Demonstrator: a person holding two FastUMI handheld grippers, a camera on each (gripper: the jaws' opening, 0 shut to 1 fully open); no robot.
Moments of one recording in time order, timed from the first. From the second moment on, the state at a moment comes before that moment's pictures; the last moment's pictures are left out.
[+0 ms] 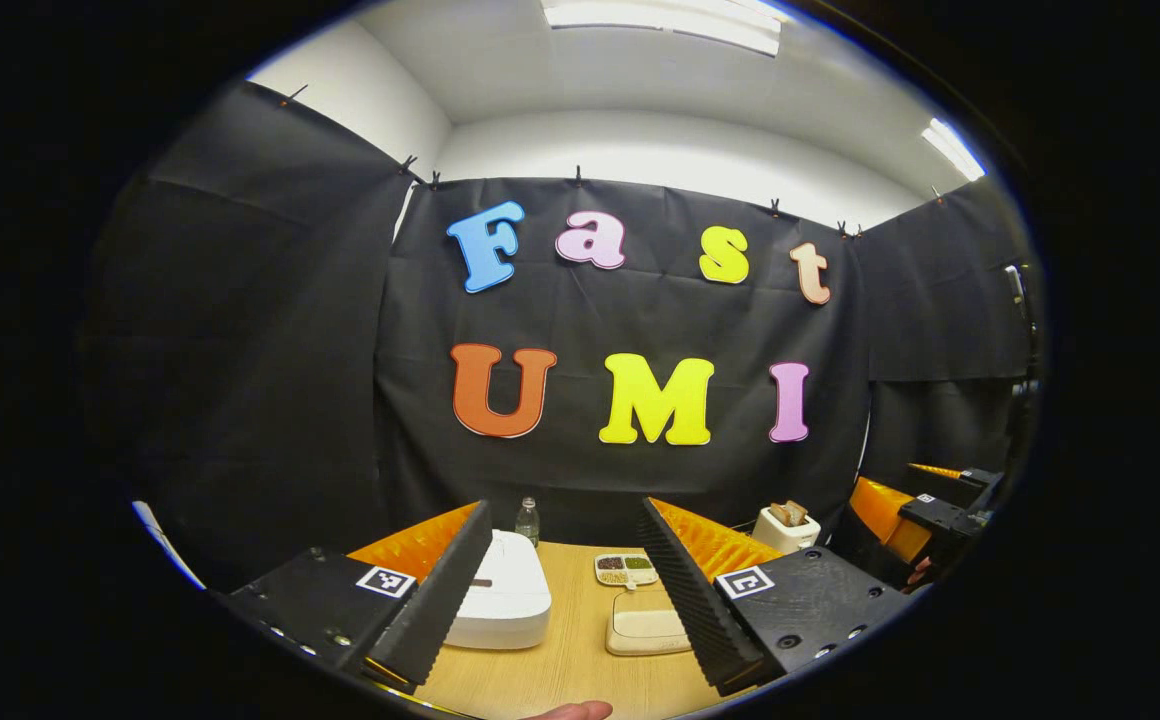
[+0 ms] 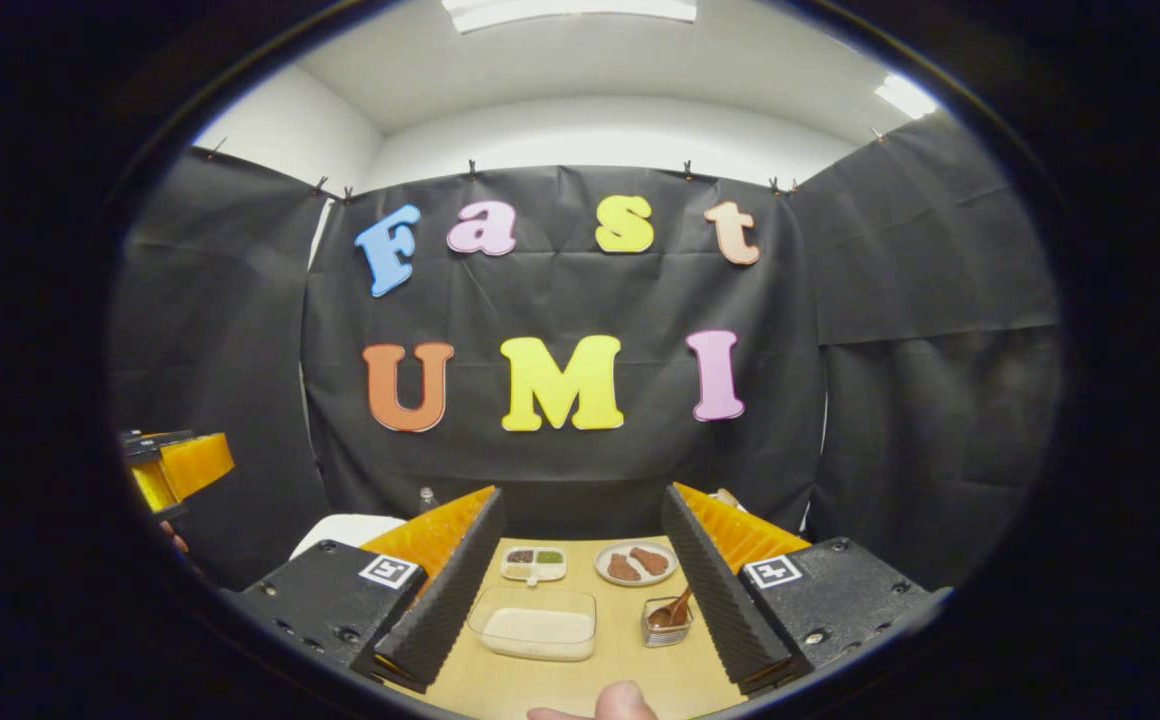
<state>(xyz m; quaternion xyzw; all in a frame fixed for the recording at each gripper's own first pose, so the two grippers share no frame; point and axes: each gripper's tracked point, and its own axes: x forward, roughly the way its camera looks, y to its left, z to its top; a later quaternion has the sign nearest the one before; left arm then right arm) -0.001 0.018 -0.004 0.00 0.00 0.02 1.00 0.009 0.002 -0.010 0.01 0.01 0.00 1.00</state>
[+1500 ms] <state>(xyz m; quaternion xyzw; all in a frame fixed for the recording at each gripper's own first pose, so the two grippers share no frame) 0.119 0.094 -0.156 -0.10 0.29 0.05 0.95 0.086 -0.059 -0.063 -0.01 0.07 -0.01 1.00</state>
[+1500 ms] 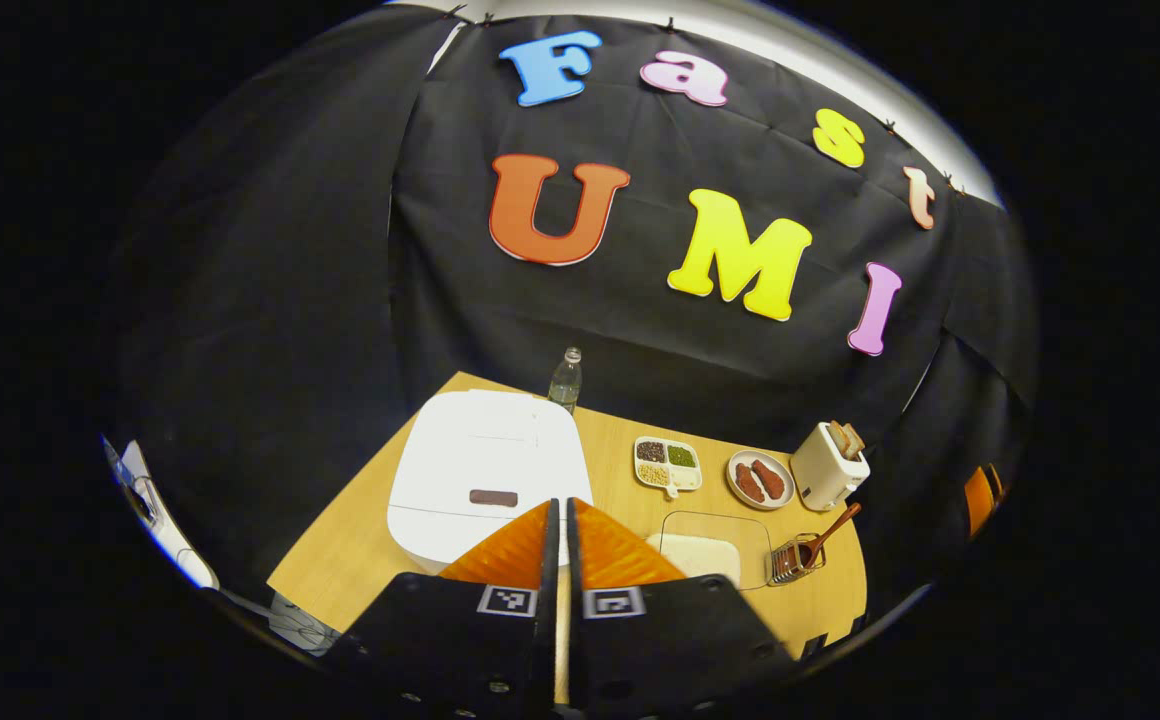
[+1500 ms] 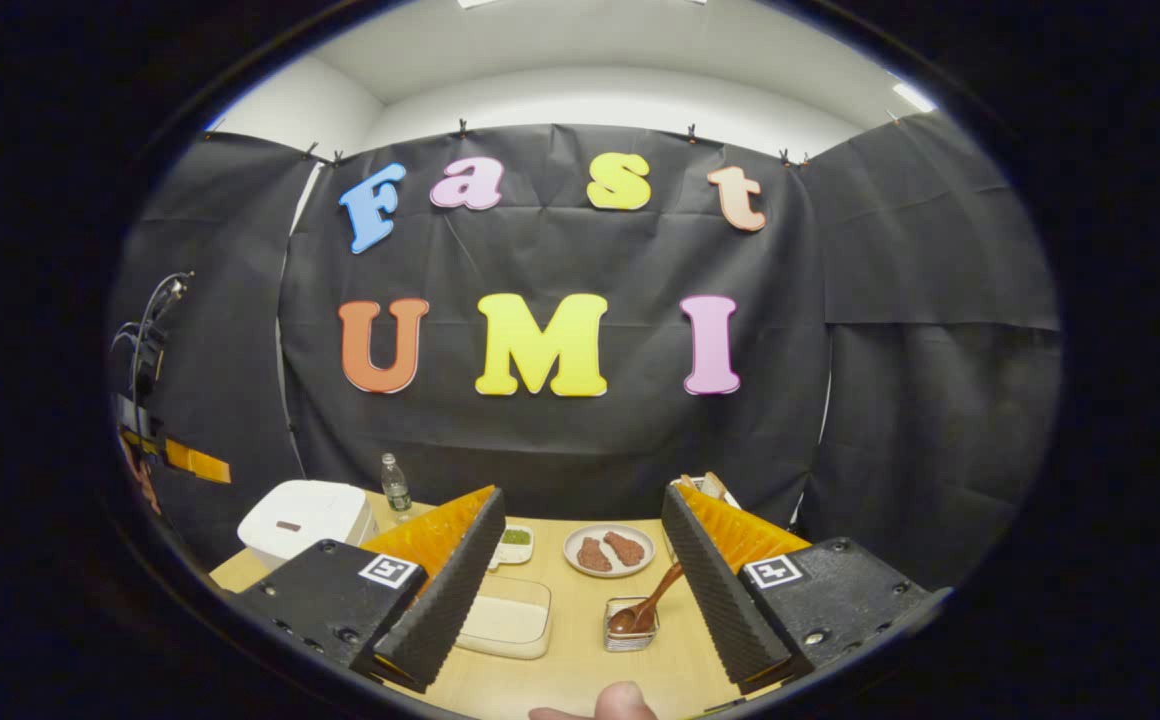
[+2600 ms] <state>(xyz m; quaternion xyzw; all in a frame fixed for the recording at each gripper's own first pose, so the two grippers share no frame) 0.182 0.164 -0.295 -0.17 0.42 0.08 0.89 0.122 -0.080 -0.112 -0.03 0.14 -0.03 0.99</state>
